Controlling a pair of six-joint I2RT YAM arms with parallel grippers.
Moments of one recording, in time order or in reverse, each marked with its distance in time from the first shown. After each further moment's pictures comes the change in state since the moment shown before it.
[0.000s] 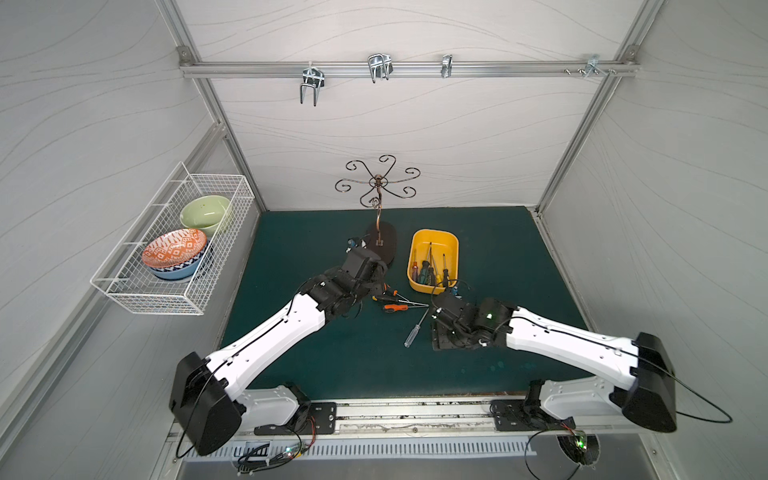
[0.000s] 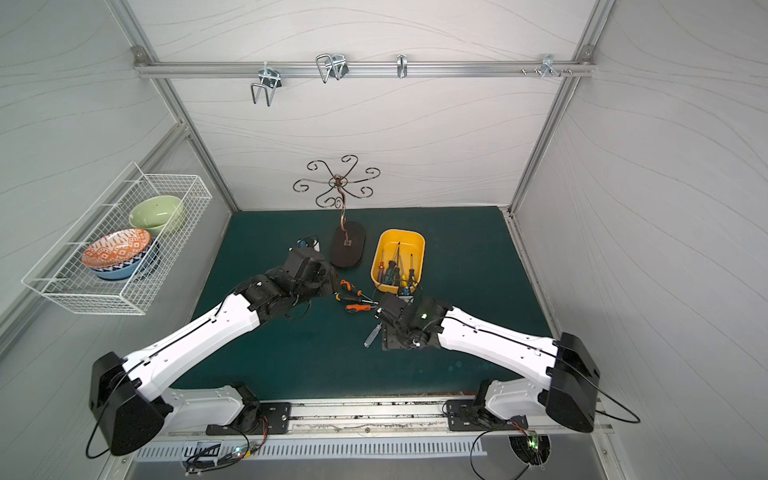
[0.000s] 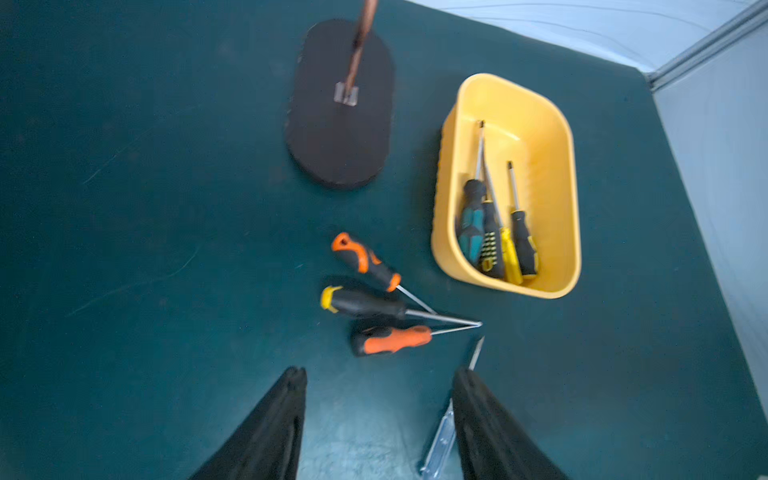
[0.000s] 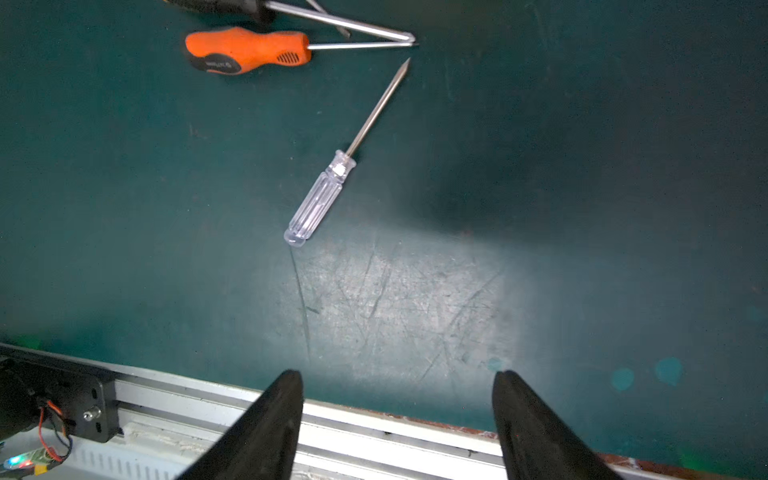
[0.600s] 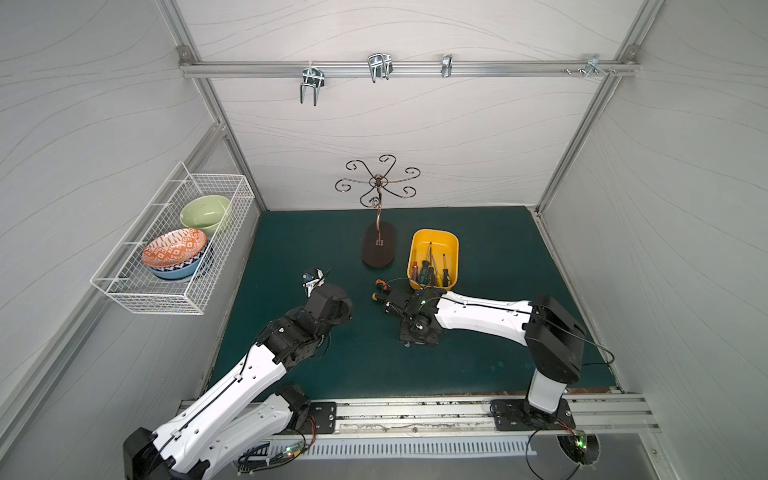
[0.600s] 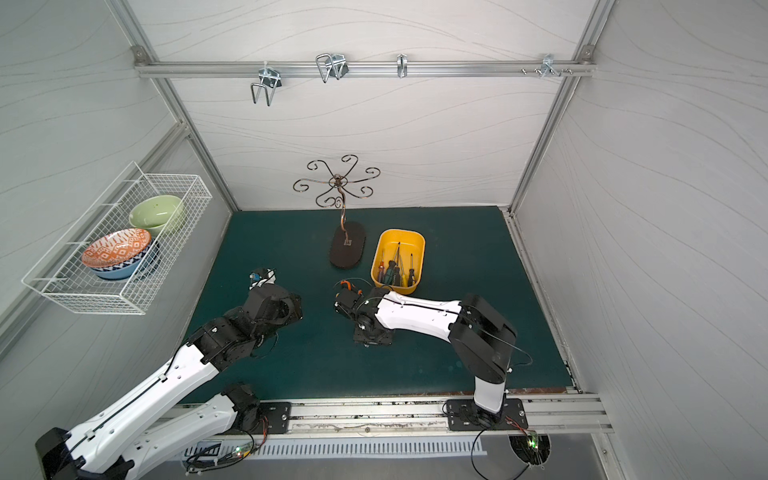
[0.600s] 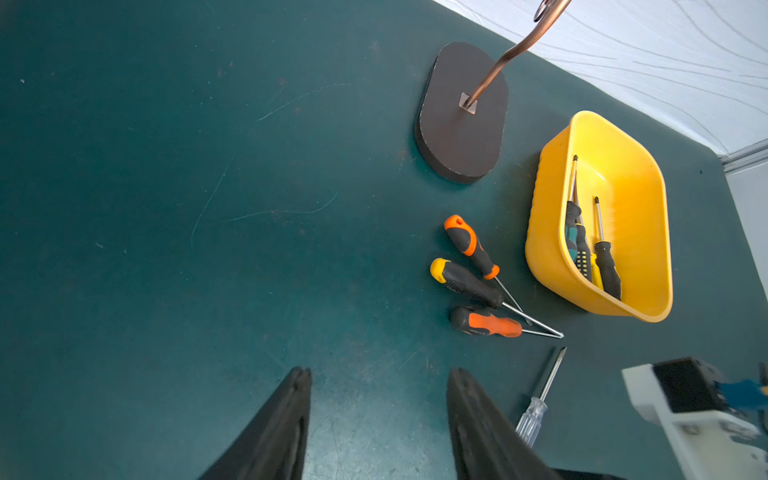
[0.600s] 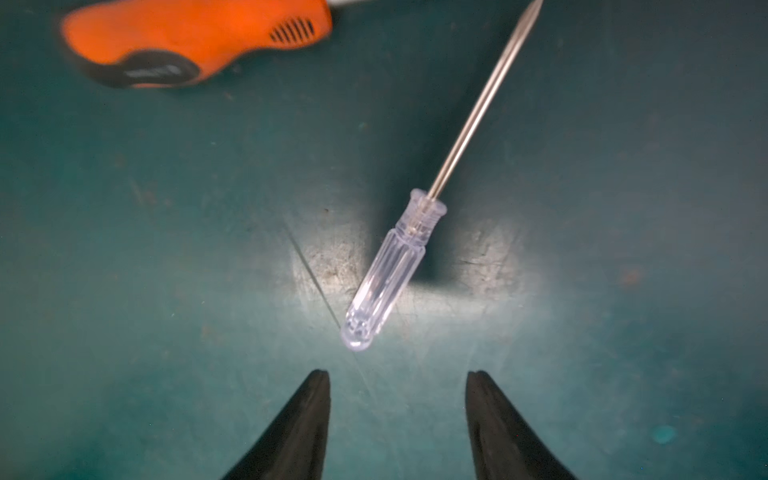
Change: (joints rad) left arm 0.037 -0.370 -0.266 -0.100 -0.122 -0.136; right arm -0.005 0.468 0.237 0.063 -0.080 0.177
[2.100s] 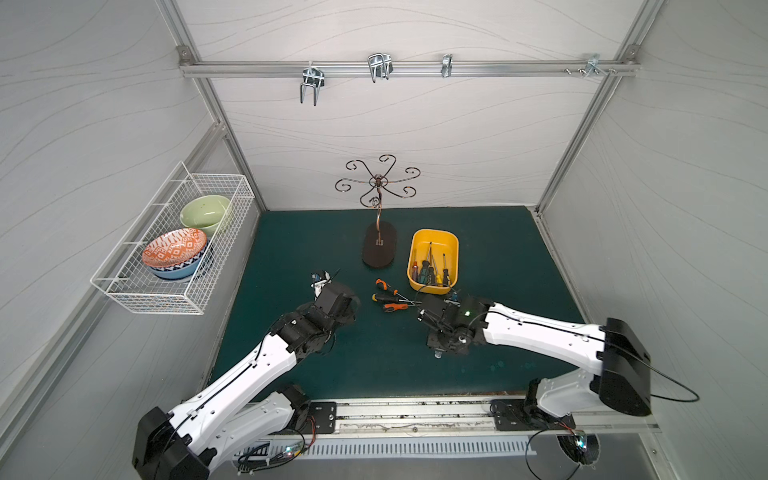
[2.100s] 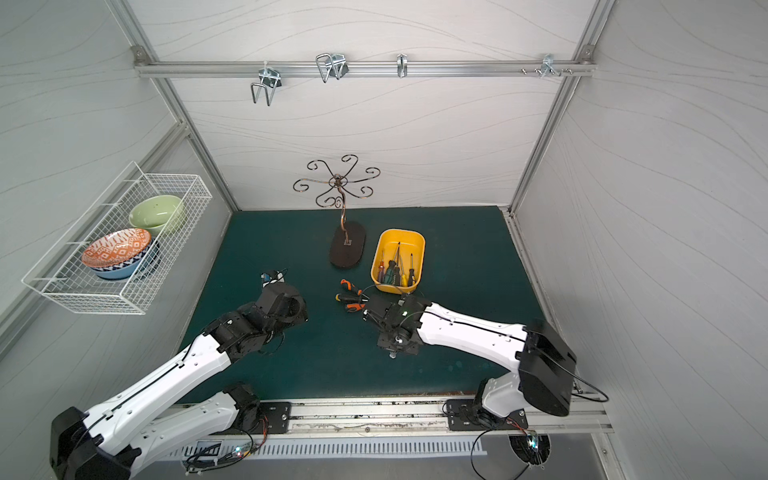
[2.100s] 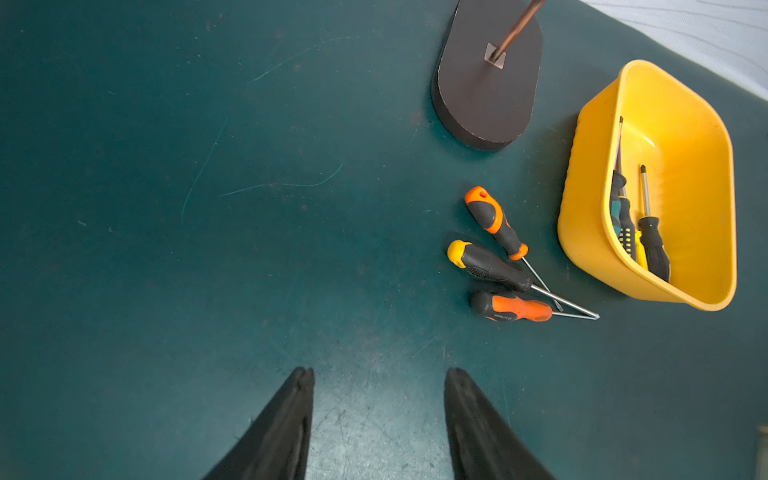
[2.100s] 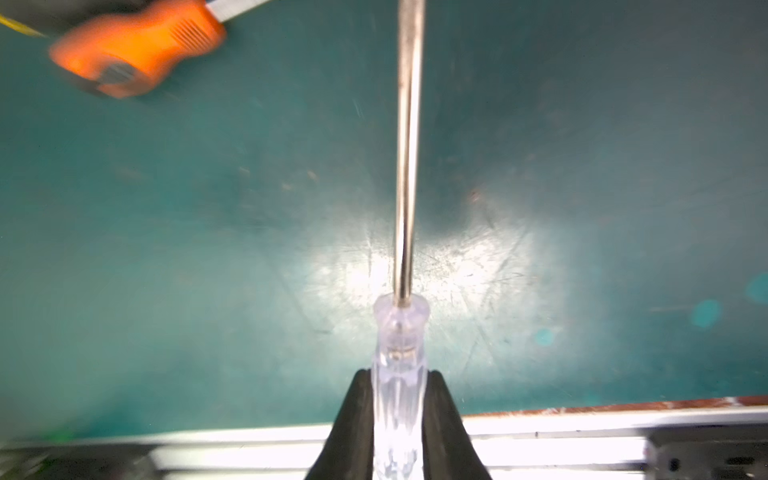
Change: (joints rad) left arm 0.000 0.114 -0.007 0.028 0.031 0.013; right arm -0.010 -0.433 -0.226 -0.083 0.056 0.059
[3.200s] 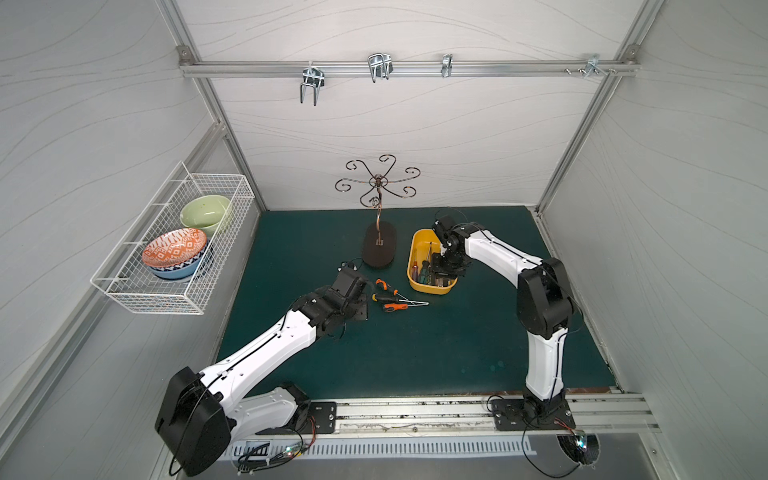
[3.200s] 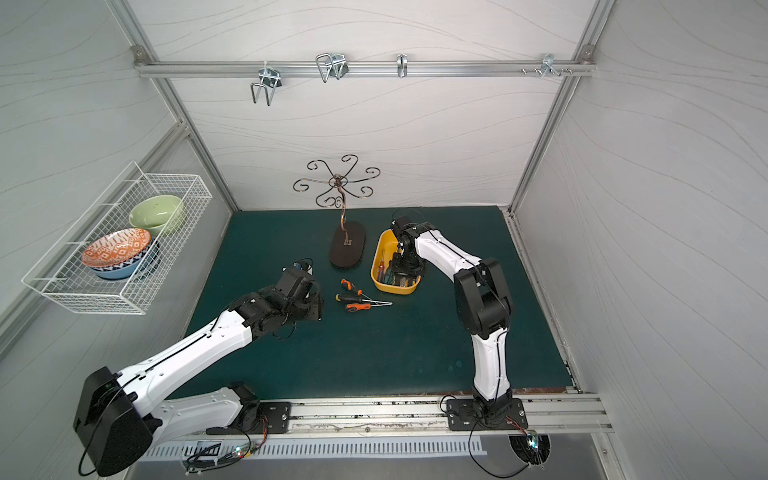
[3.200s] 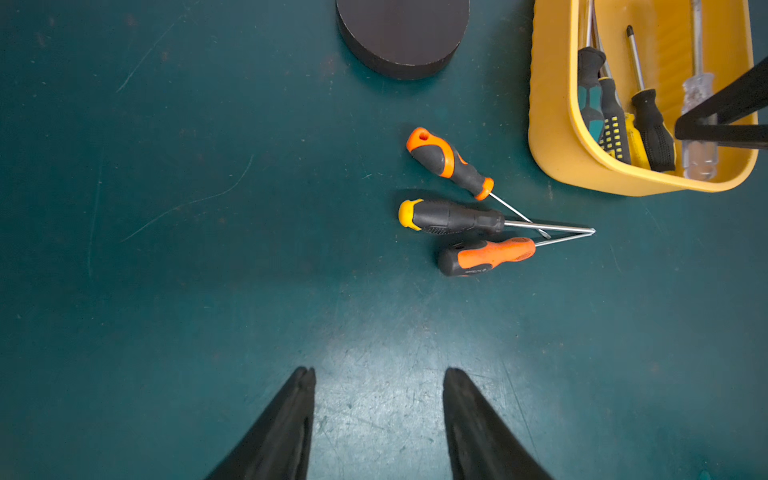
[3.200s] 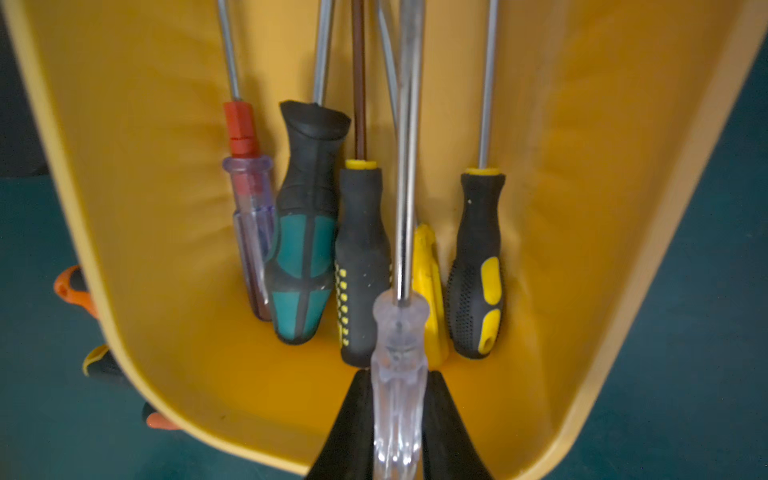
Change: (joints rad) left arm 0.006 0.216 0.113 0.028 0.169 0.265; right arm -0.572 0.646 0.601 0.000 -0.198 -0.676
